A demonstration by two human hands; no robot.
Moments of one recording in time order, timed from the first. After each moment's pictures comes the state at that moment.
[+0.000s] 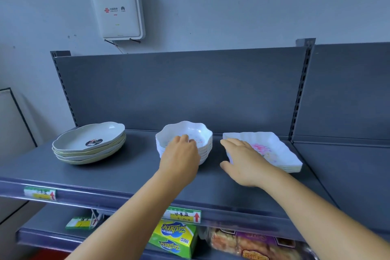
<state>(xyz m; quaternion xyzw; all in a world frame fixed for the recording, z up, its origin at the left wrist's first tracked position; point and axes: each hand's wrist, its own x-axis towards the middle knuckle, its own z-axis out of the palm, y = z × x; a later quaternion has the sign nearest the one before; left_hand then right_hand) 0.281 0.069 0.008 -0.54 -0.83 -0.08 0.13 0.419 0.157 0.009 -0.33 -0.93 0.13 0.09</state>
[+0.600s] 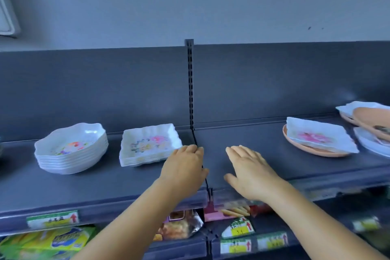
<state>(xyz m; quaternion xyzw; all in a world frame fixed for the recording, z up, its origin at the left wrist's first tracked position) 0.518 0.149 -0.009 -0.71 -0.70 -0.06 0.07 0.681 0.197 -0.017 -0.48 -0.87 0.04 0.06</state>
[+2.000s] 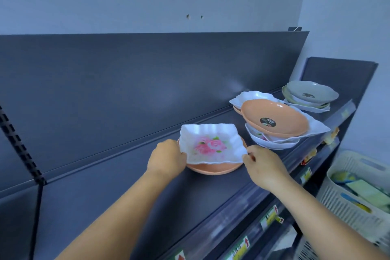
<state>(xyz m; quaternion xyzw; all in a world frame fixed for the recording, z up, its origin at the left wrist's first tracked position) 0.718 0.412 -0.029 -0.72 -0.66 -0.19 -0.12 0.932 0.351 -0.040 -0.76 -0.60 0.11 0.23</state>
